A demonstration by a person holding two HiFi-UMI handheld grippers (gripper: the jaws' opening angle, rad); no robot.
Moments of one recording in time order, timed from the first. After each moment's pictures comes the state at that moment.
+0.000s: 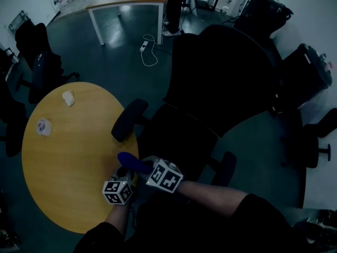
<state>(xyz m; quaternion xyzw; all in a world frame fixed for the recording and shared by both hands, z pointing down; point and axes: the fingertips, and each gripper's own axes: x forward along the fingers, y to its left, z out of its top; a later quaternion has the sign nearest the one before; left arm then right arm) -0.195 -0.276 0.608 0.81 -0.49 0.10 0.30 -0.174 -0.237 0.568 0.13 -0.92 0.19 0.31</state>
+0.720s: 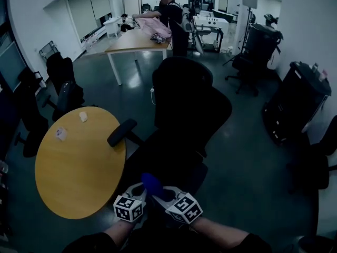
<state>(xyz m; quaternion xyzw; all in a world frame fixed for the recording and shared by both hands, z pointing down) 0.033 -0.099 0.509 0.86 -0.43 0.15 0.21 0.052 -0.054 0.487 0.24 -0.94 0.20 0.13</state>
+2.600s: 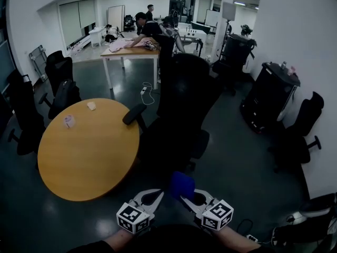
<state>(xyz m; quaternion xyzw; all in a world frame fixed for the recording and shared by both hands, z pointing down) -0.077 0.209 0.391 0.95 -0.26 0.04 0.15 -0.011 0.231 0.399 0.40 -0.90 0.17 0.03</state>
